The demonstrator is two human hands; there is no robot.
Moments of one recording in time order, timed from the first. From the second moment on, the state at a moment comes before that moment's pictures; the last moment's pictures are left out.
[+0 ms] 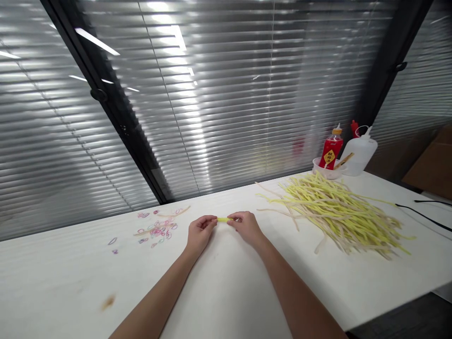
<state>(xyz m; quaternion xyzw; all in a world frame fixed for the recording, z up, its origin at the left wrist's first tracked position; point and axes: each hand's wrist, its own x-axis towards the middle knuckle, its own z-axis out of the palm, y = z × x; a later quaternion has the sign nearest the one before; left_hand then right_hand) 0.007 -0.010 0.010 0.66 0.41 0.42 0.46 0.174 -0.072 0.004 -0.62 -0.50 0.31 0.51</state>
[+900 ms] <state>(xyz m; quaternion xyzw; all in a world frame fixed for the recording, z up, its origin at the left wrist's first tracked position) 0.006 -0.008 0.004 0.81 0.35 0.35 0.30 0.176 -0.074 0.006 -0.61 -0.63 0.17 0.45</state>
